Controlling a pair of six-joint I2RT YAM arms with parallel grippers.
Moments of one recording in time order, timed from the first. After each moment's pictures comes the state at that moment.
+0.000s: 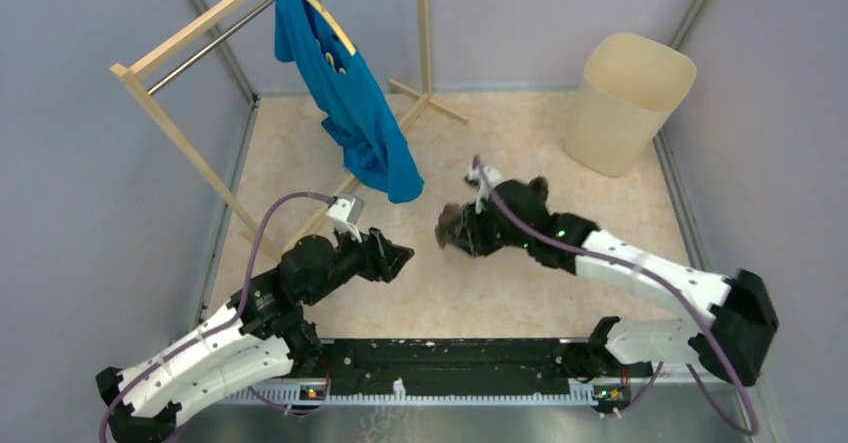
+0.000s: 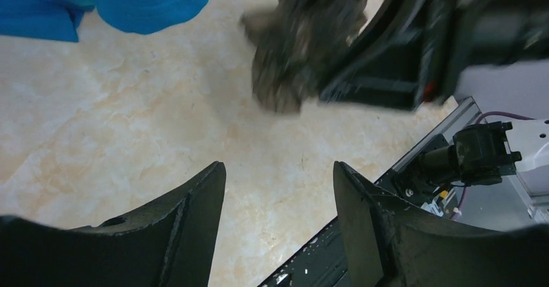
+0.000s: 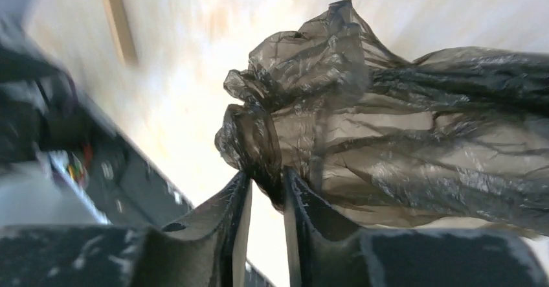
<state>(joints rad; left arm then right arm) -0.94 0.56 0.63 -0.34 -0.15 -0.56 0.87 1.12 1.00 -0.41 0.04 0.41</state>
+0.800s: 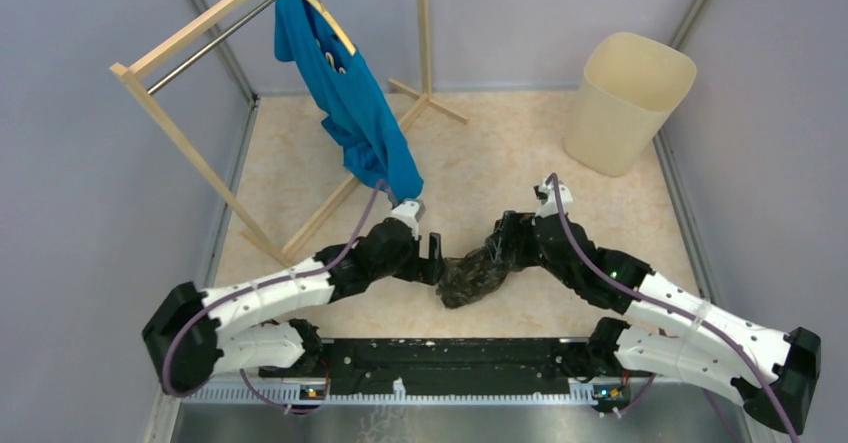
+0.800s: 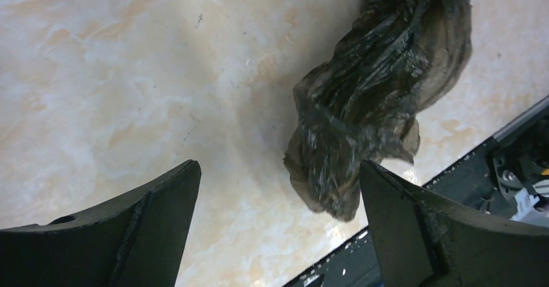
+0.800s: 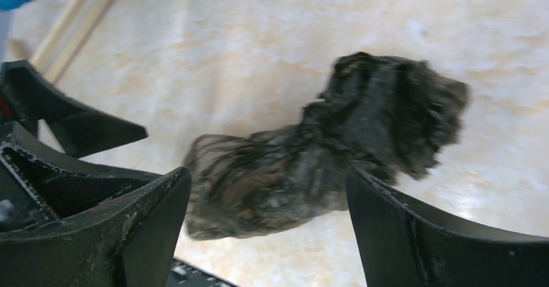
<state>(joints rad) -0.94 1.05 0.59 -0.20 -0.10 -0.63 0.93 0.79 0.67 -0.40 0.34 0.68</state>
